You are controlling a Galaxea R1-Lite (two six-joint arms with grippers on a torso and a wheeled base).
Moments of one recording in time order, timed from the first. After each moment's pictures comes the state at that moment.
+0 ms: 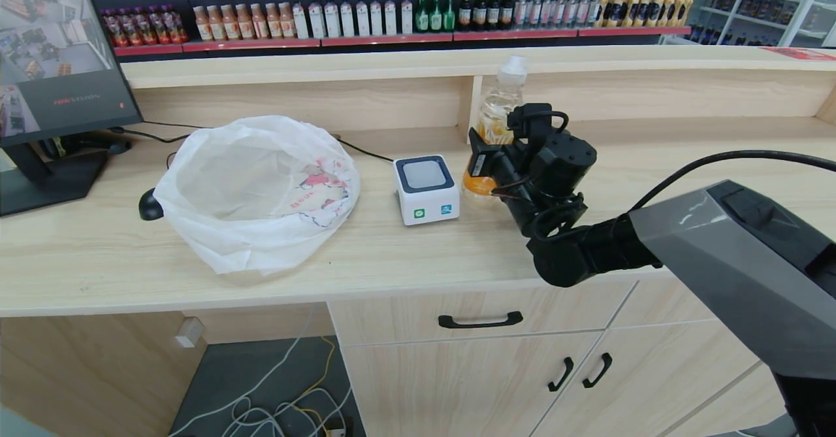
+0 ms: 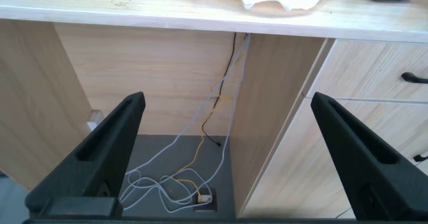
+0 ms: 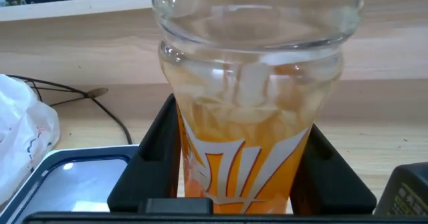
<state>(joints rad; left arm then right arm) 0.00 0.00 0.00 0.00 0.01 -0.01 0.48 2.34 -1.56 -1.18 -0.24 -0.05</state>
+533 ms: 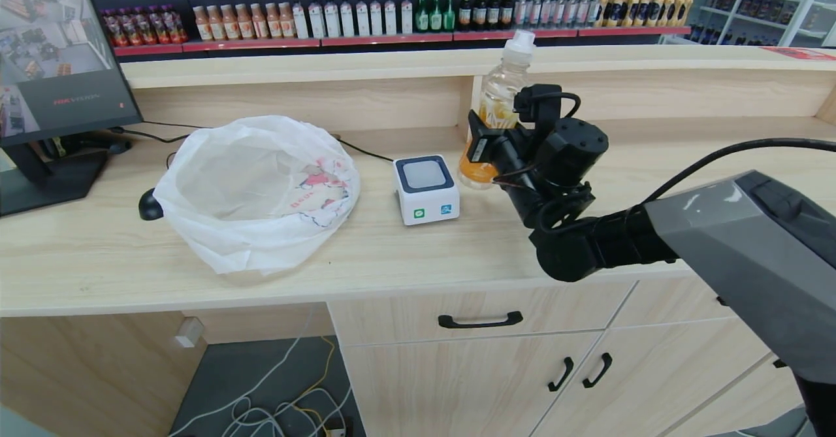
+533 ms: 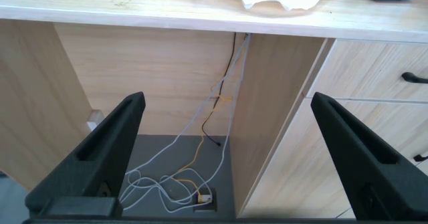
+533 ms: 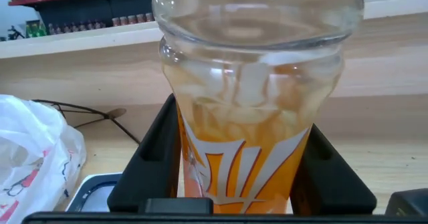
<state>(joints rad) 0.00 0.00 0.00 0.00 0.01 -0.01 0.50 2.29 -1.55 -1.19 -0.25 -0.03</state>
